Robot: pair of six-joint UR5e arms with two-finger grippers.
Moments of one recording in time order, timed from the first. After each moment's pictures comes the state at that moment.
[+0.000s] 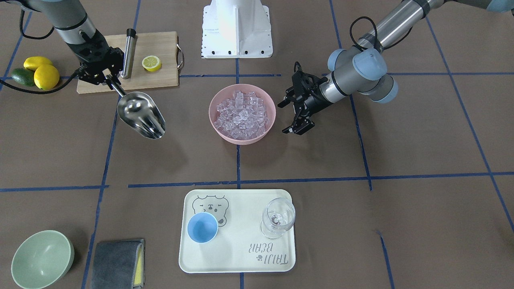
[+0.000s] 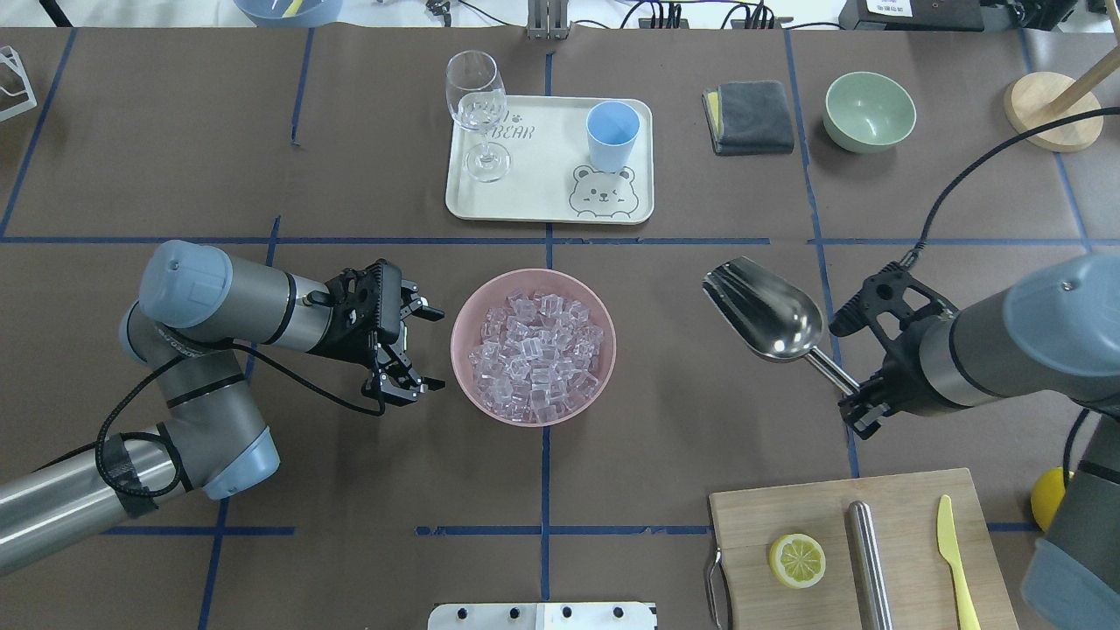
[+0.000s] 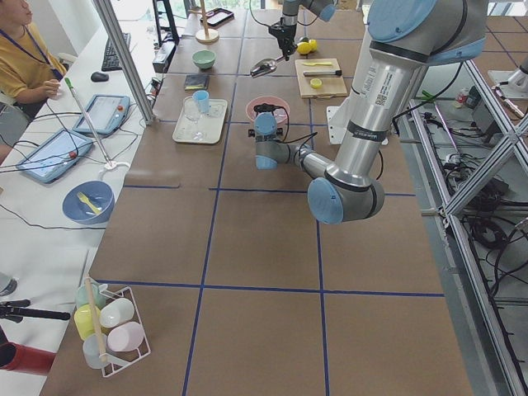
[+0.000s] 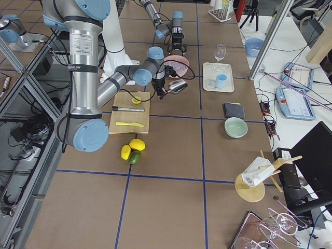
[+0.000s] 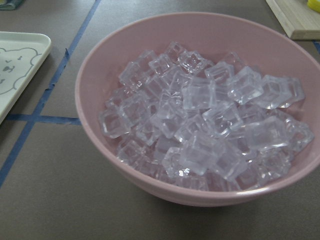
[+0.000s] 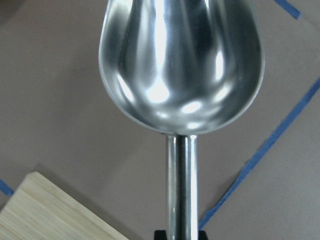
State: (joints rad) left arm -0.57 -1.99 -1.43 -2.76 -2.10 0.00; right arm 0.58 -1.53 2.23 -1.56 1.93 0.43
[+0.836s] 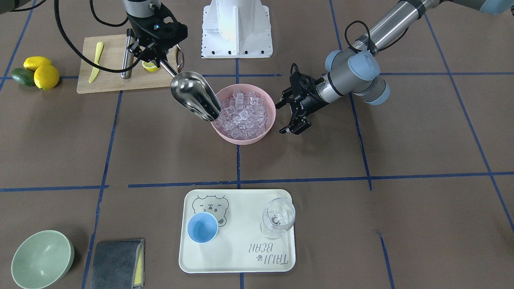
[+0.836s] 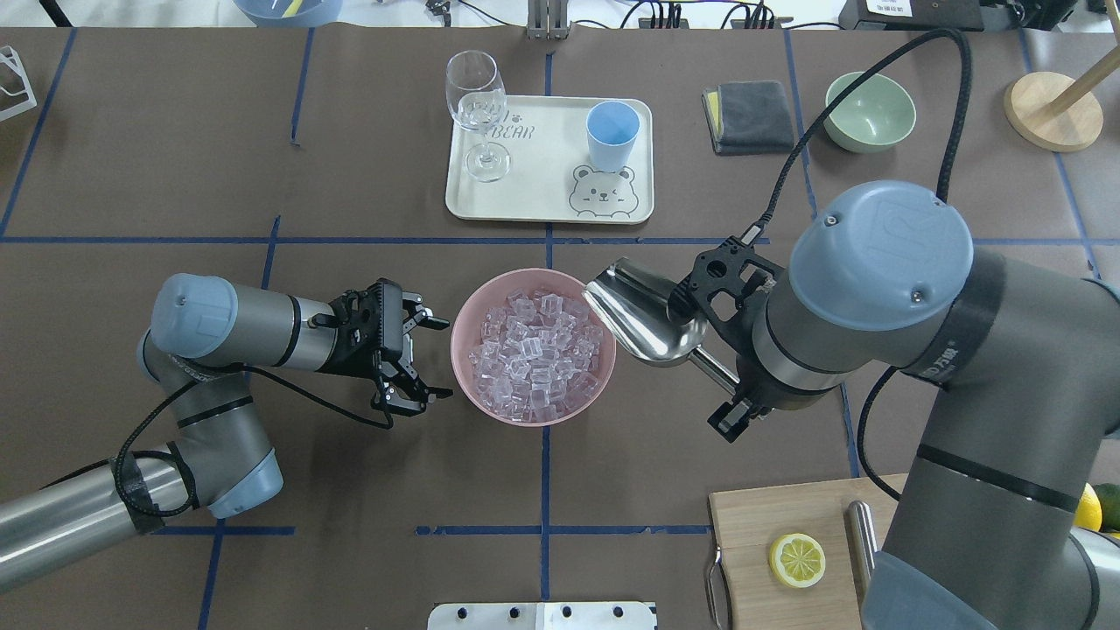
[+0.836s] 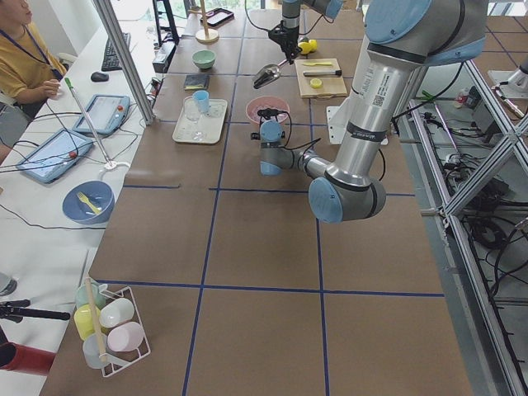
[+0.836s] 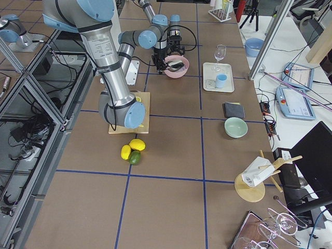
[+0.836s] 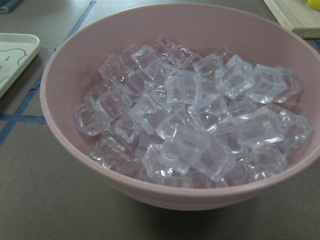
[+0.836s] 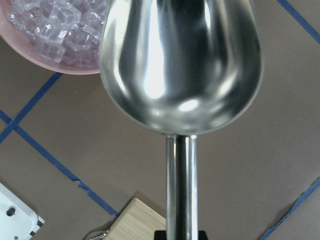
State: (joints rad) left arm -0.54 -1.99 -1.38 -2.87 -2.01 -0.03; right arm 0.50 -1.06 2.24 -2.14 1.92 0.42
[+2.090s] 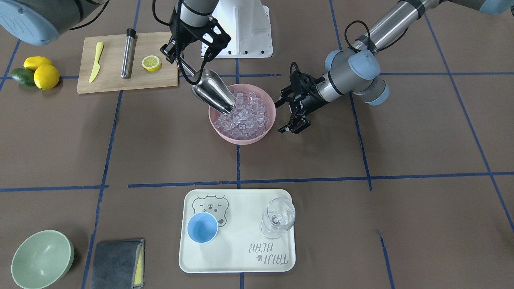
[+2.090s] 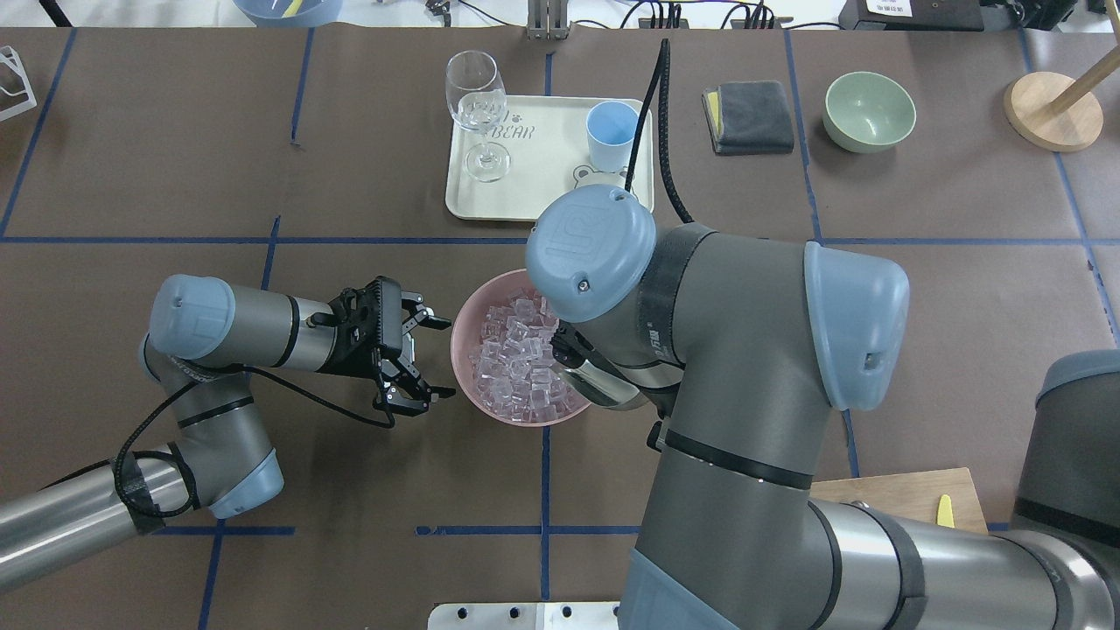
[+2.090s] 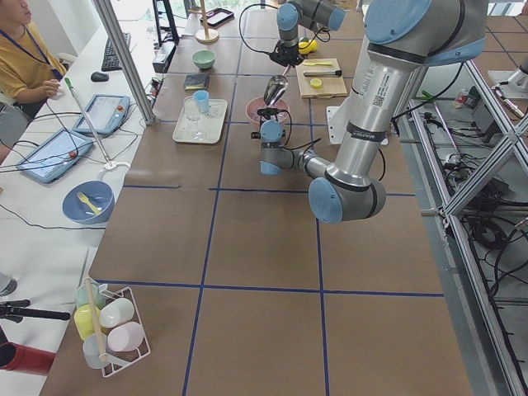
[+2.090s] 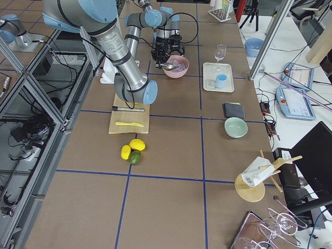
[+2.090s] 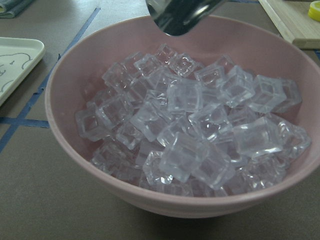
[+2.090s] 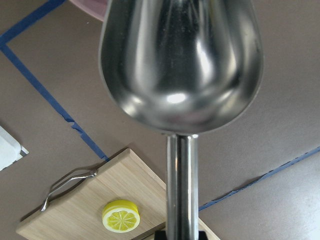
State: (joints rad) left arm -0.54 -1.99 -1.38 -2.89 -2.01 -0.07; right arm 0.42 -0.72 1.98 -2.60 1.81 0.11
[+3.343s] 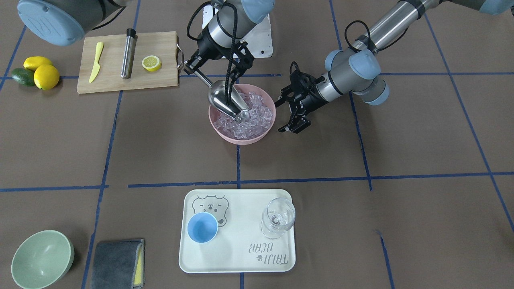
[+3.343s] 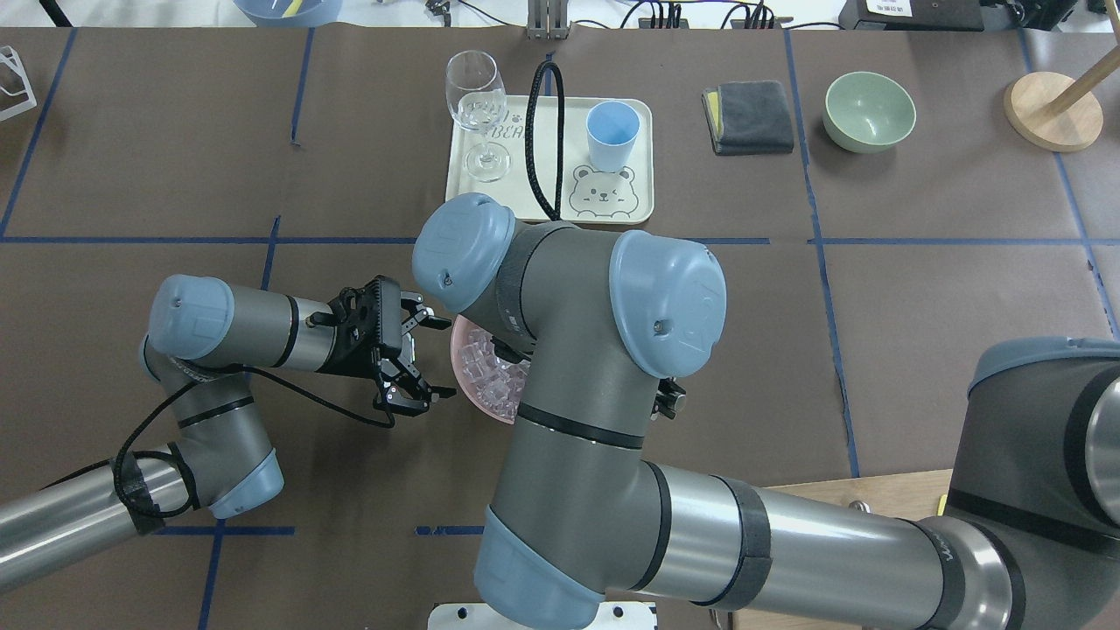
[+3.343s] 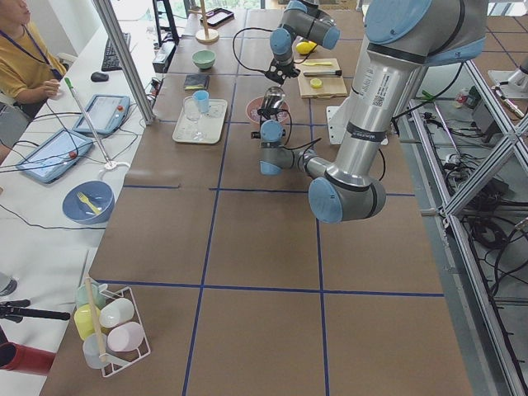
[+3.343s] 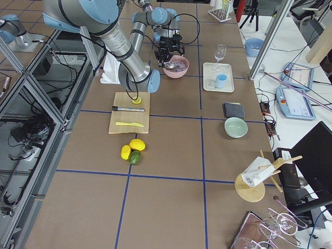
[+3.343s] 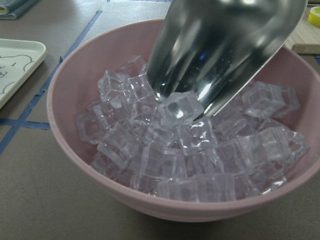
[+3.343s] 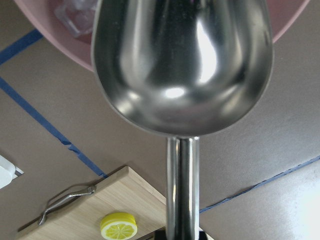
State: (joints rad) left arm -0.54 -1.99 -1.38 -2.90 -2.01 -0.07; right arm 0.41 -0.58 1.71 -2.60 1.77 0.09
